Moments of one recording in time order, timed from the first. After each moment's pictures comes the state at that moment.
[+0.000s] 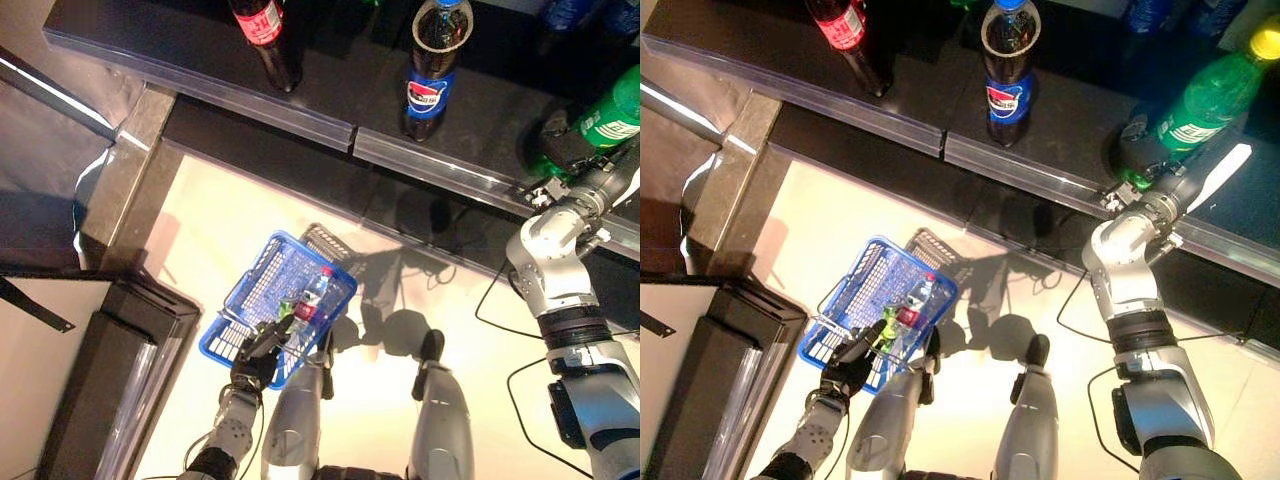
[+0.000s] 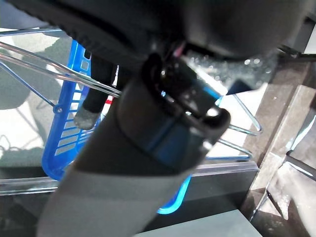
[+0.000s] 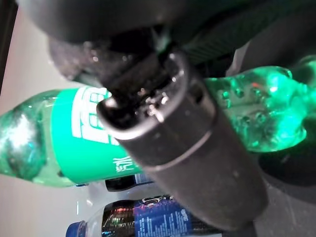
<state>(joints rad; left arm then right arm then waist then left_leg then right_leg) -0.13 0.17 -0.22 0.80 -1.26 -0.19 -0.12 -0.73 -0.61 0.11 0.43 0.40 -0.13 -0.94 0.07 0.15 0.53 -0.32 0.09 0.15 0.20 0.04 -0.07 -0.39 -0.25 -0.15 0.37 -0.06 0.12</state>
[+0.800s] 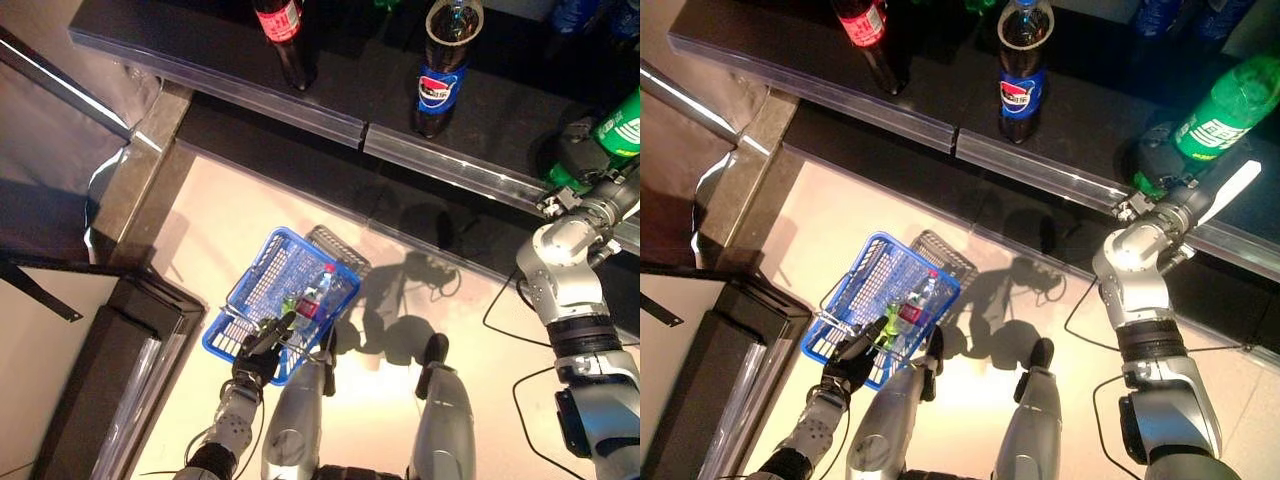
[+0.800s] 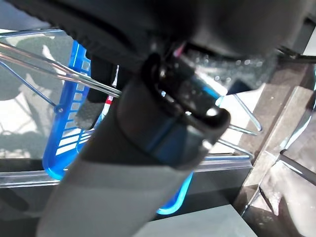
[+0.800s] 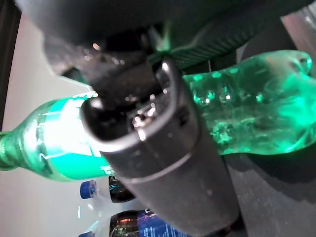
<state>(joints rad) -0.14 0.18 -0.21 0.79 -1.26 -0.17 -0.12 -0.60 -0.62 0.04 0.32 0.43 -0.08 -0.91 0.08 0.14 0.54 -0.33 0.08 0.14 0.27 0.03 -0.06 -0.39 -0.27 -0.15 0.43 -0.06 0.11</state>
